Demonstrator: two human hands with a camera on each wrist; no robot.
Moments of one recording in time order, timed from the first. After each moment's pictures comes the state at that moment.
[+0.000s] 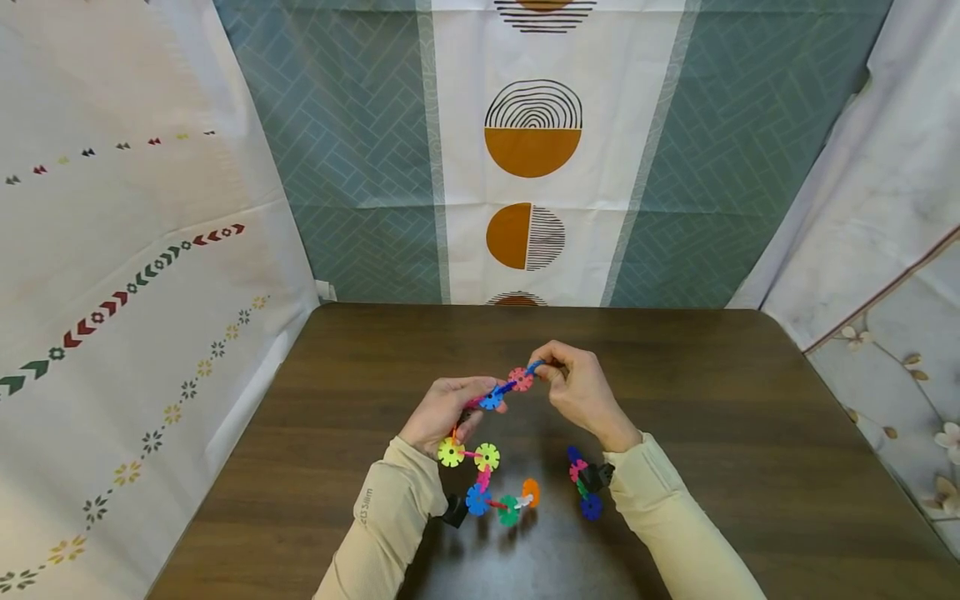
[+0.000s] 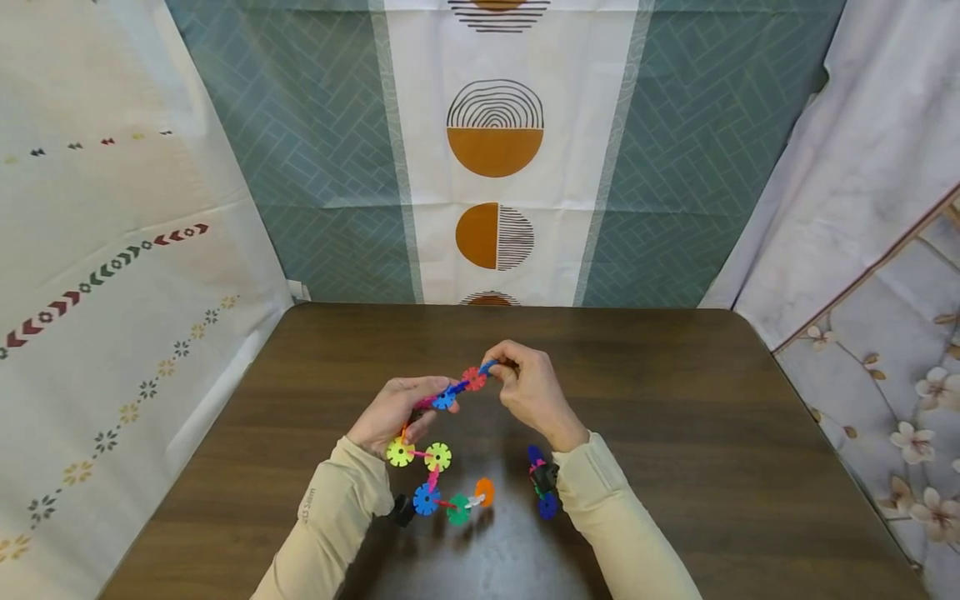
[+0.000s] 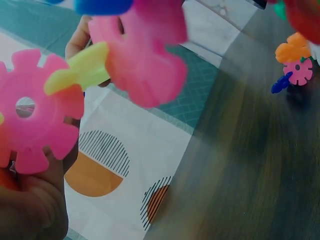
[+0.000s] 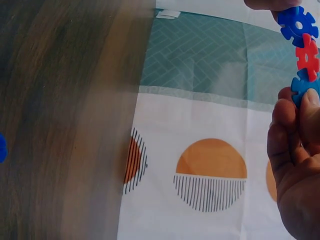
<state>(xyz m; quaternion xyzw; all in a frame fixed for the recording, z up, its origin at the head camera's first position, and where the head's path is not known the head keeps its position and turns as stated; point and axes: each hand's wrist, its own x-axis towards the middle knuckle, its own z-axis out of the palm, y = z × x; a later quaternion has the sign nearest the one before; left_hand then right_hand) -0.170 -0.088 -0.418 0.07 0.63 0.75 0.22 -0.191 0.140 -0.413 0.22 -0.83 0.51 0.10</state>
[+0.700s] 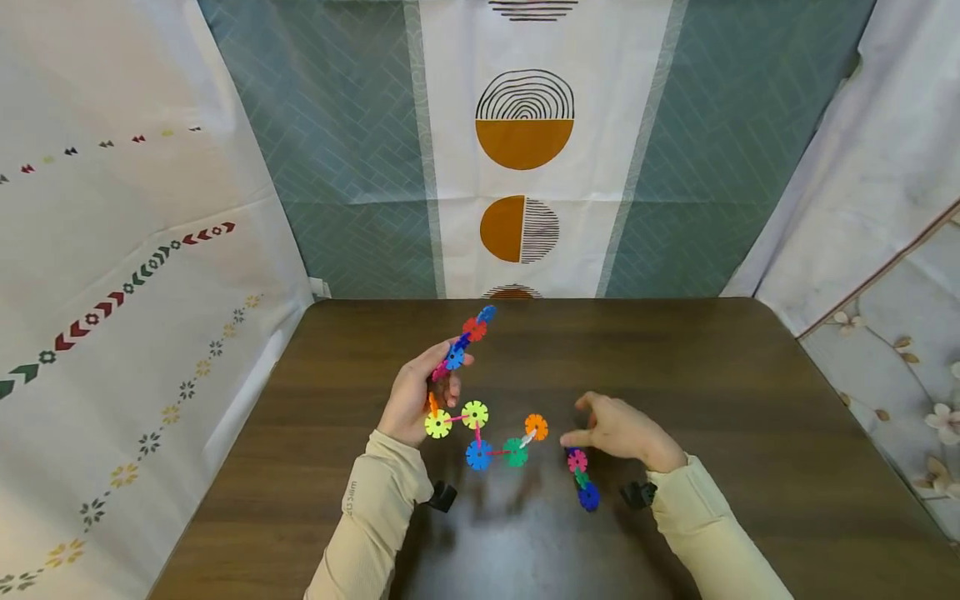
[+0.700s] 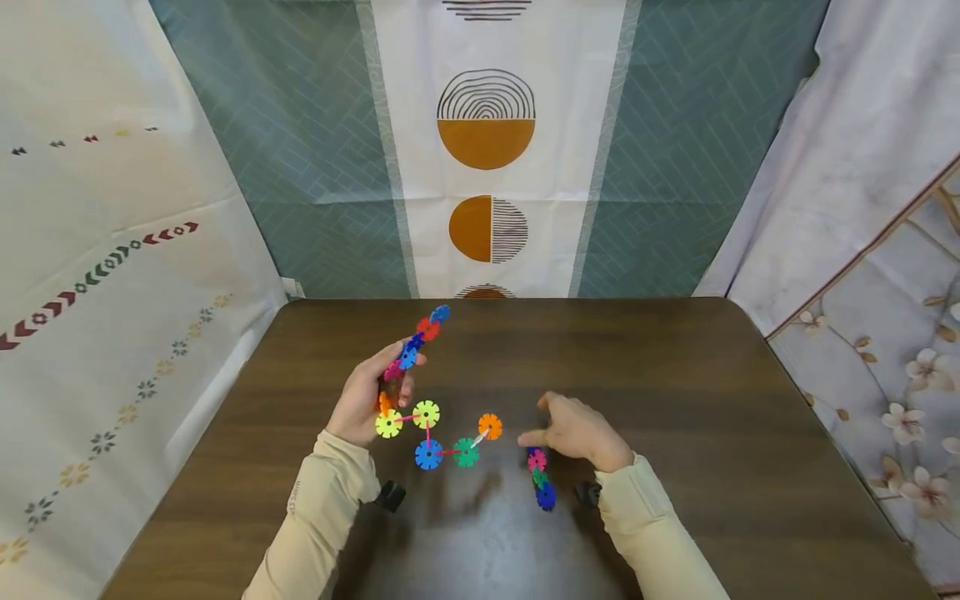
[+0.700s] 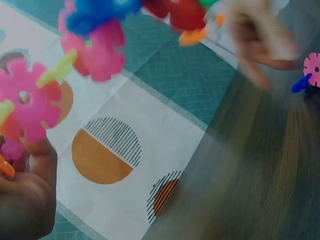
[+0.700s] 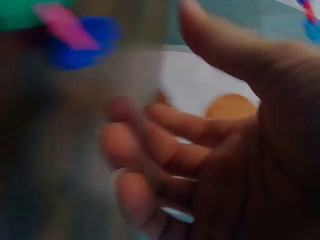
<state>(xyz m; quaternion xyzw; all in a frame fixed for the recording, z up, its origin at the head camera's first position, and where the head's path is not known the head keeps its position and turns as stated) -0.179 -0.108 -0.413 0.05 0.49 0.86 0.14 -0.161 0.195 -0.445 0.11 -0.92 0.32 -0.17</state>
